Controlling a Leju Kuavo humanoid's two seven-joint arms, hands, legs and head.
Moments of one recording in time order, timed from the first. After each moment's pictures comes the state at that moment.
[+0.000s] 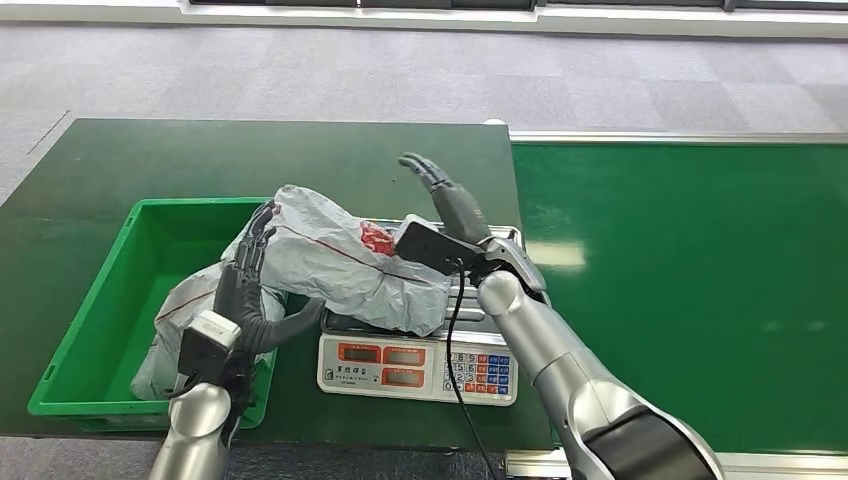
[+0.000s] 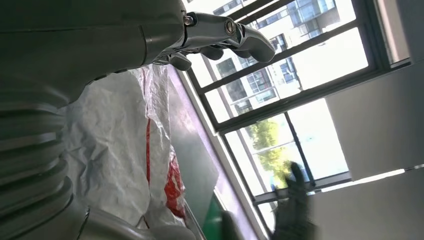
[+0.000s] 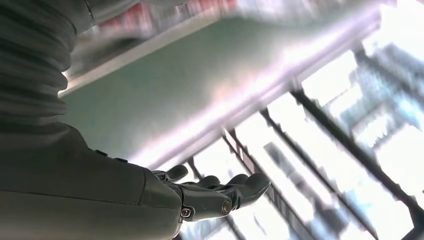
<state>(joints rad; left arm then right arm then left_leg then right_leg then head) -0.20 -0.17 -0.08 -1.35 -0.26 -0.02 -0.53 -0.66 0.17 0.47 -0.72 0.58 -0.09 -0.48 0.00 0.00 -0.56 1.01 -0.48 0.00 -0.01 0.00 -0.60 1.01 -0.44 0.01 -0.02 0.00</state>
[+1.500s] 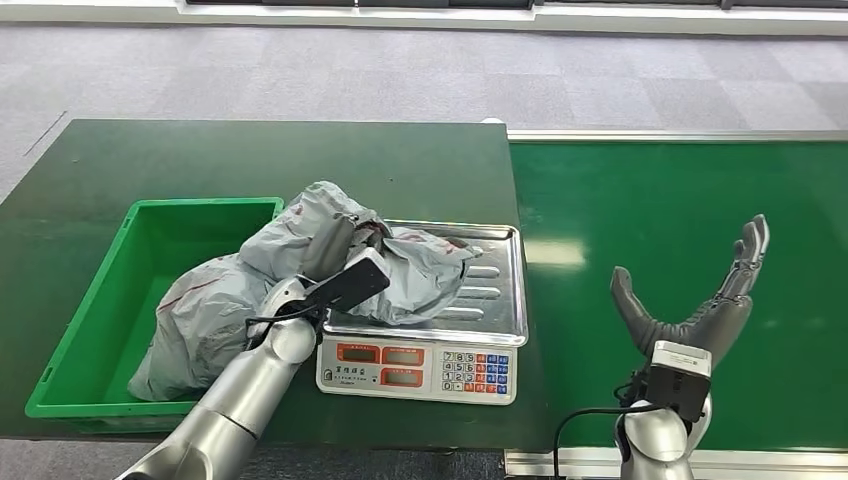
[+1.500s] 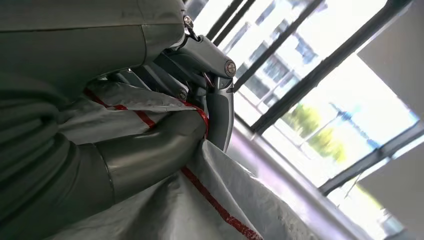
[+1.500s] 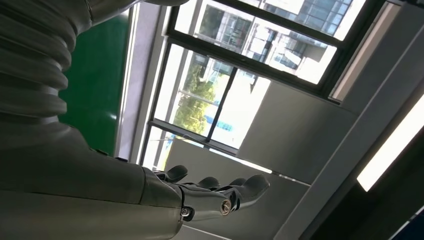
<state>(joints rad) -0.56 -0.19 -0.37 -0.86 -0.49 0.26 -0.38 0.02 0.08 0.07 -1.63 0.28 -0.50 -0.65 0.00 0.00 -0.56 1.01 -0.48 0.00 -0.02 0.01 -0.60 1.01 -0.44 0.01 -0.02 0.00</state>
